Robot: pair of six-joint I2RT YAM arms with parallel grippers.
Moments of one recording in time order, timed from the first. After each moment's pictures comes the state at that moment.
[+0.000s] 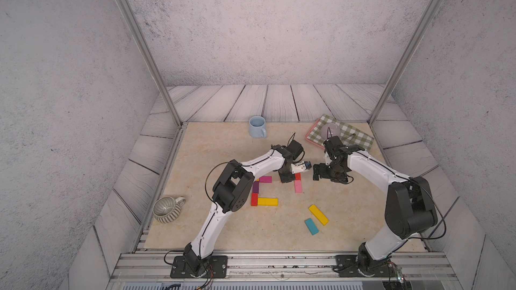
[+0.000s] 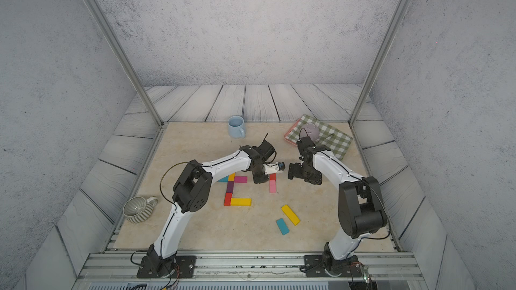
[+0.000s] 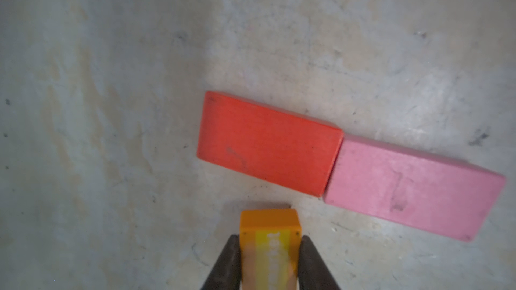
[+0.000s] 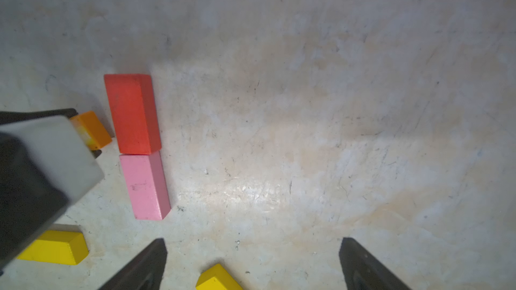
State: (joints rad) left arm -0.80 2.30 1.87 -0.84 0.01 0.60; right arm 0.30 1.65 1.20 -0.91 -0.07 0.34
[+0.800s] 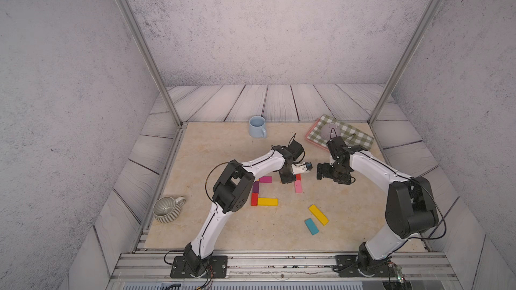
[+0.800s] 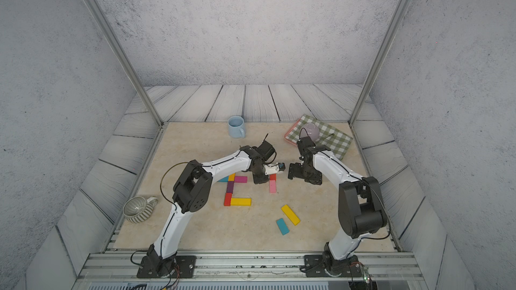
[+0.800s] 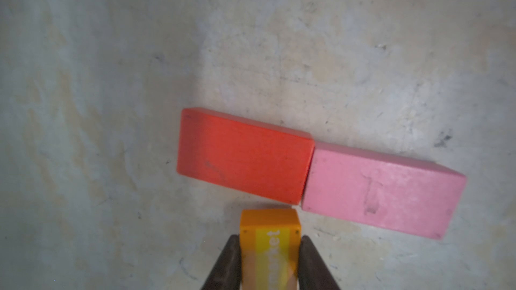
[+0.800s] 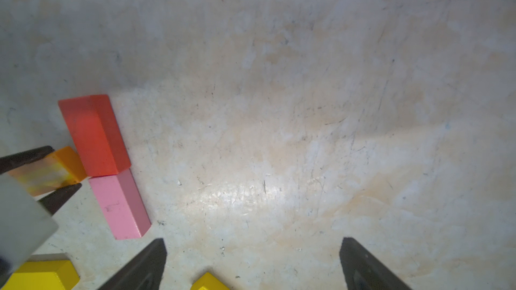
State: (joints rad) left arm -0.81 2.30 1.86 -0.84 0.06 0.64; right arm 0.26 1.65 1.19 -0.92 -0.03 0.43
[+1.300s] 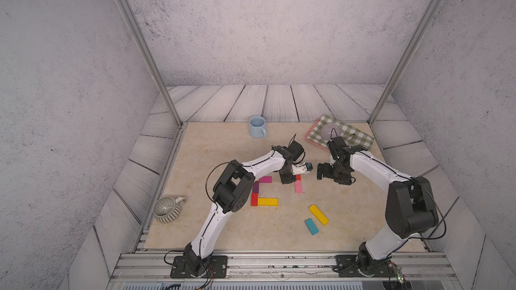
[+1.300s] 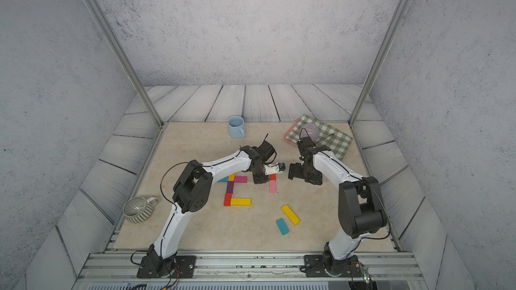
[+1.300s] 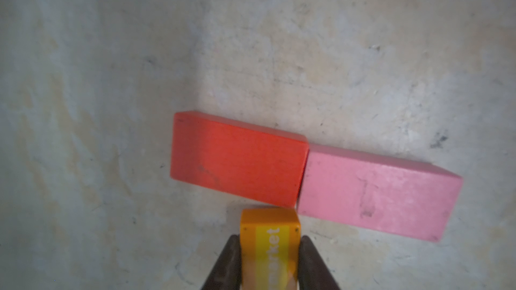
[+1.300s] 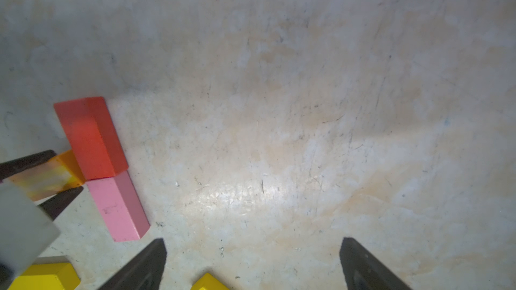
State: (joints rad) left arm -0.81 2.30 1.86 -0.83 0.07 0.64; right arm 0.25 1.65 1.18 -0.92 -0.03 0.44
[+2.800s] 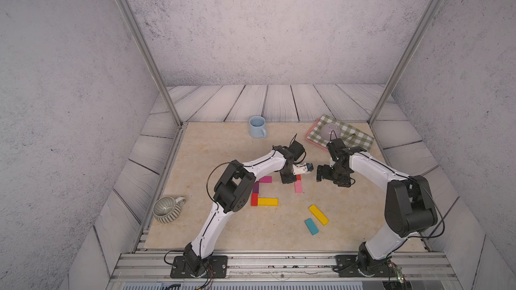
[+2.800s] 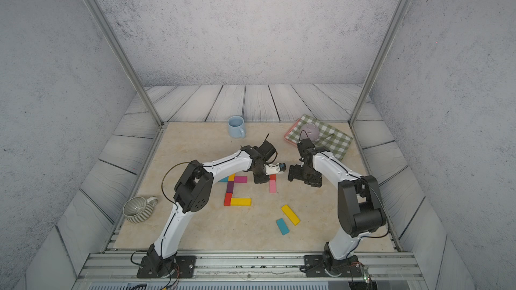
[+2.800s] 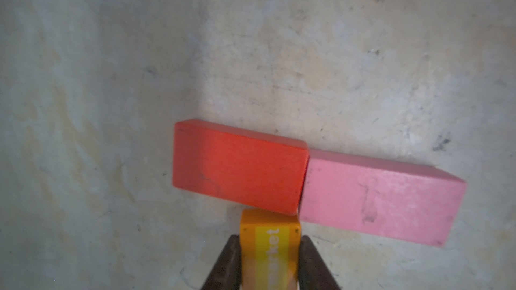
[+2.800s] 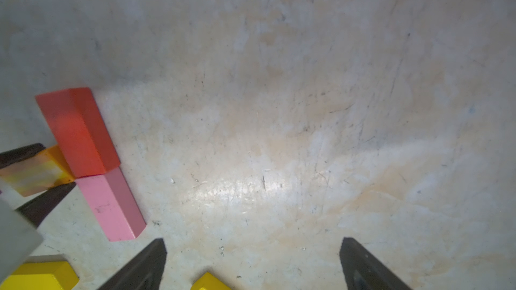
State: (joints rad) left arm -0.81 2.32 1.88 -0.84 0.05 0.67; right arm 0.25 1.66 1.16 -0.91 -0.05 0.45
